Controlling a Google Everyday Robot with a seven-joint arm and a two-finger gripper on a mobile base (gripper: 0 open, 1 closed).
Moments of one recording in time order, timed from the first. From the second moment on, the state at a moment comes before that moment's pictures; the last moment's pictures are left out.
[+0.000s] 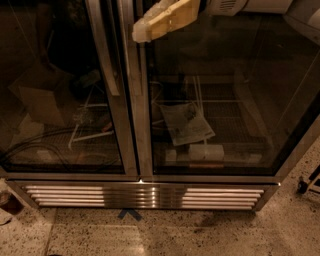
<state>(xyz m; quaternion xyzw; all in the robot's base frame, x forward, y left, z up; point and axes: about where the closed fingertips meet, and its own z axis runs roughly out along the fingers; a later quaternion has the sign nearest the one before) 0.494 0.024 1.158 -0.58 0.38 0.33 0.64</state>
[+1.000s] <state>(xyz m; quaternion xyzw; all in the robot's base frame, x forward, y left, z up) 0.459 -0.003 1.187 -0.66 0.37 0.25 0.60</state>
